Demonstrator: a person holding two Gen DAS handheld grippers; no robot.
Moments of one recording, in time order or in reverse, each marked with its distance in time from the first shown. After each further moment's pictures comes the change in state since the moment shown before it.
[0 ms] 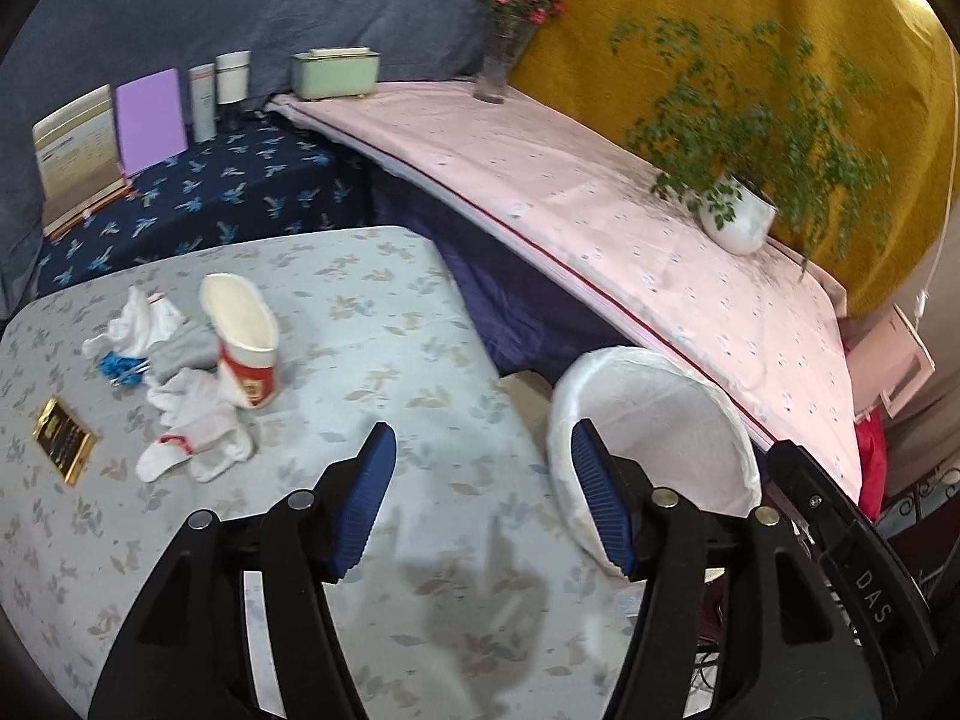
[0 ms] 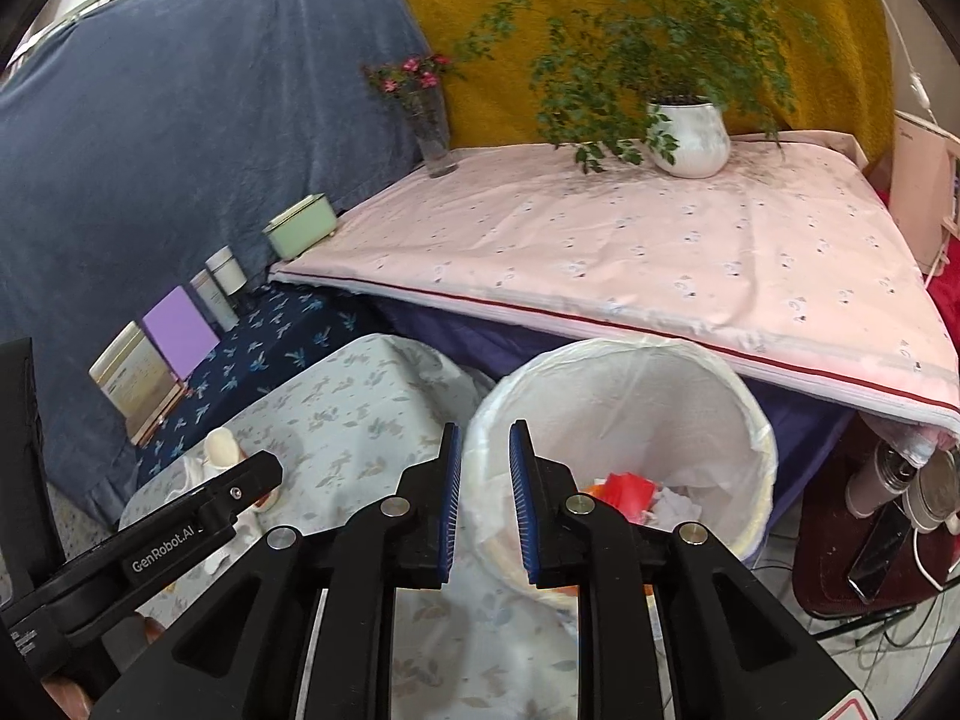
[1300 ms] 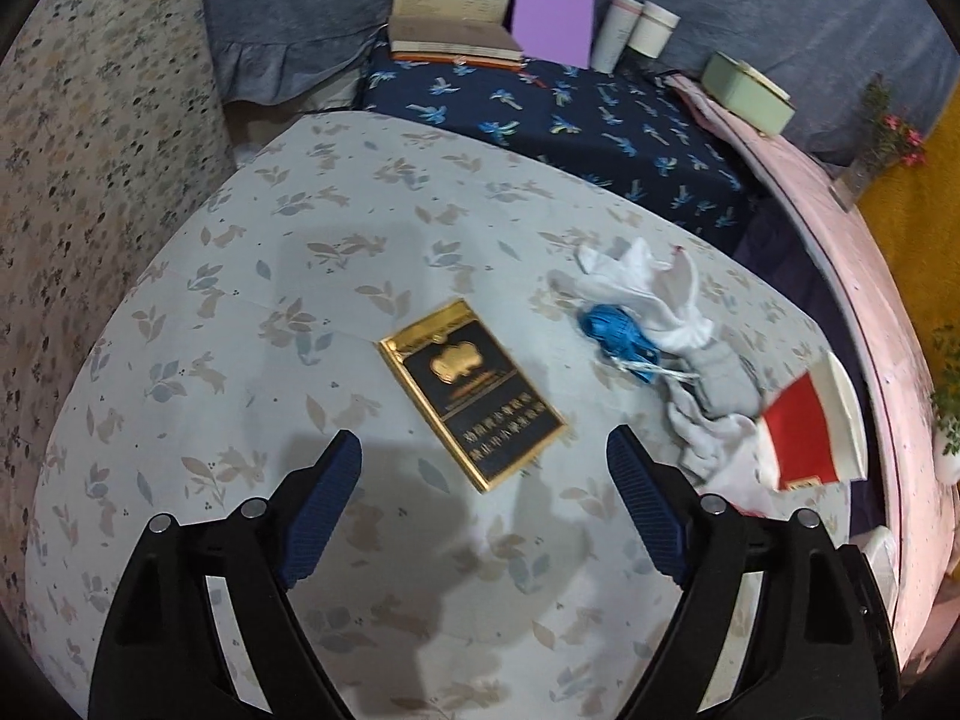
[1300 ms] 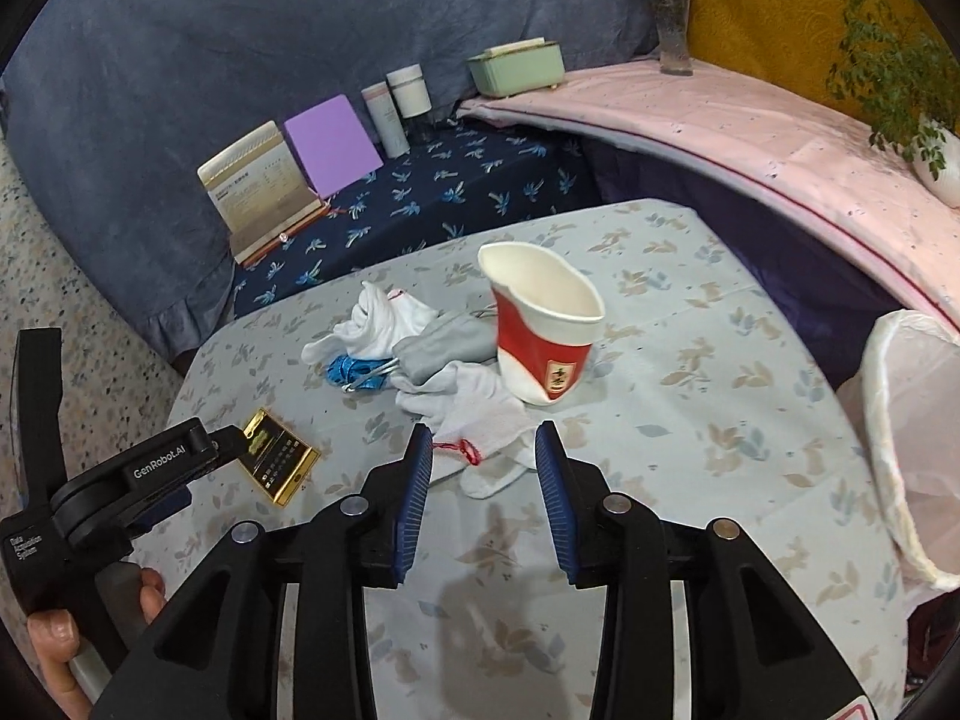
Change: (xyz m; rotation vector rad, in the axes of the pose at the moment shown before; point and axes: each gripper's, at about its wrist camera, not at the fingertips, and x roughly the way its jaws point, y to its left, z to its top) left arm -0.020 0.307 -0.031 -0.564 0.066 0.432; right arm 0.105 0.242 -0.089 -0.299 0.263 0.219
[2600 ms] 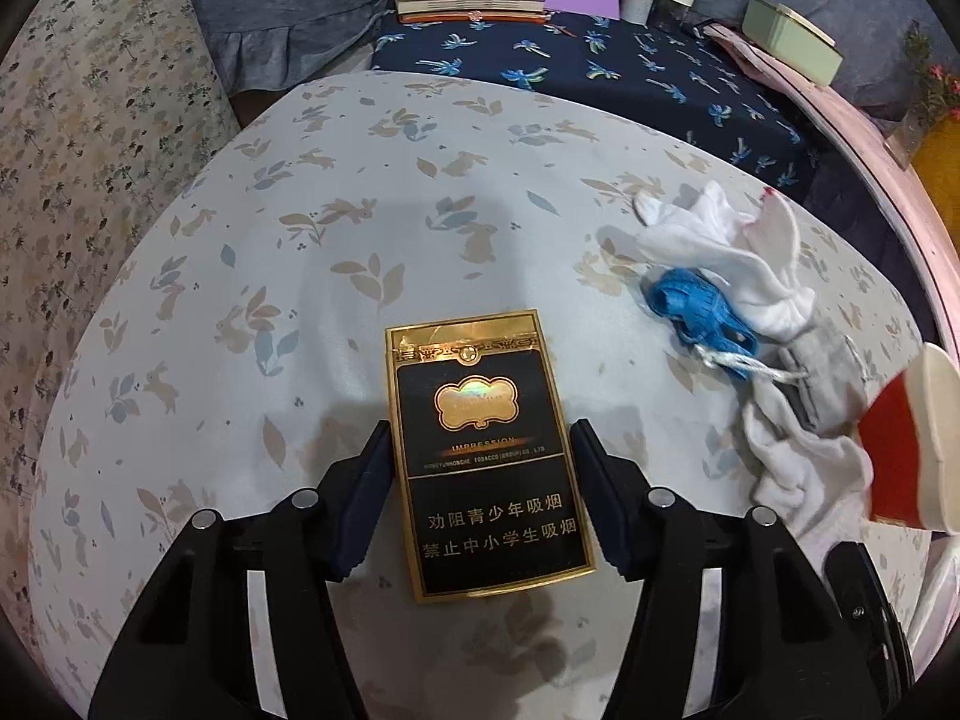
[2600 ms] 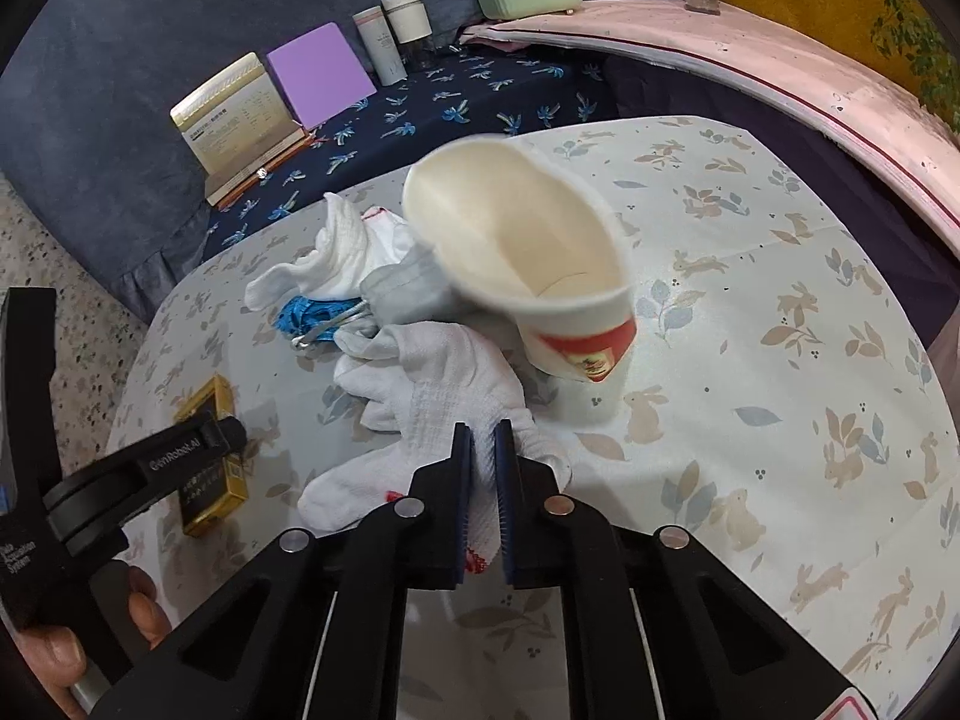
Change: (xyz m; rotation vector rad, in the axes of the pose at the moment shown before) left arm 0.060 -0.016 -0.002 0.060 0.053 0.127; right arm 0.084 0.001 -0.009 -0.009 0.129 0.010
